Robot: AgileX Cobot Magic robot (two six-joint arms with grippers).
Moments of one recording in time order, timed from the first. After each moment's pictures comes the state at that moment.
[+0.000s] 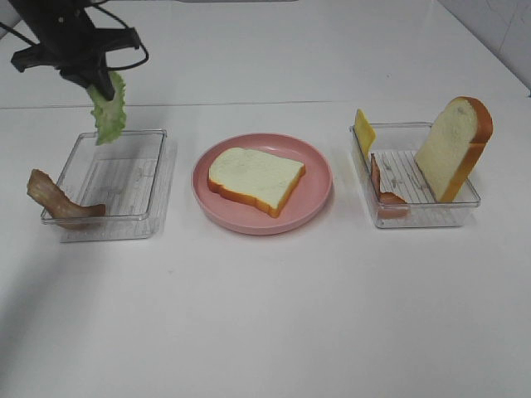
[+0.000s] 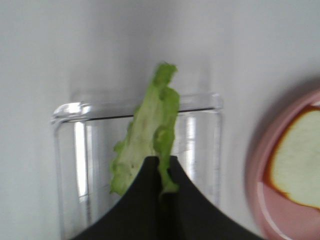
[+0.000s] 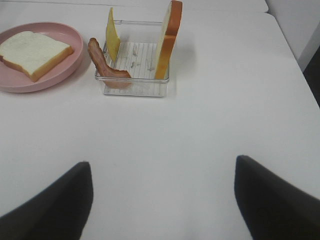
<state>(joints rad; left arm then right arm) -0.10 2.37 -2.27 -0.26 1.23 -0.12 -0.01 -0.01 -0.51 0.08 1.07 -0.11</state>
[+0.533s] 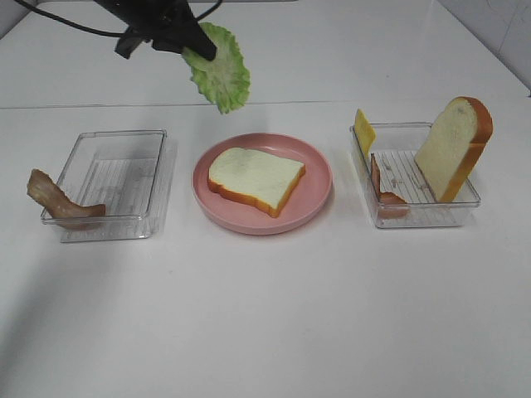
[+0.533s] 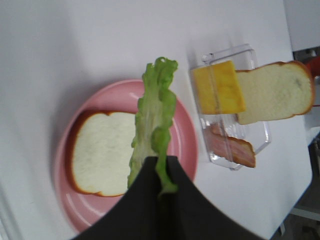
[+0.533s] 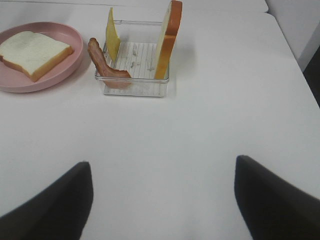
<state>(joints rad) -0.19 2.39 -2.31 -0.80 1.22 0.12 -0.01 -0.01 -0.51 0.08 1.07 -0.11</state>
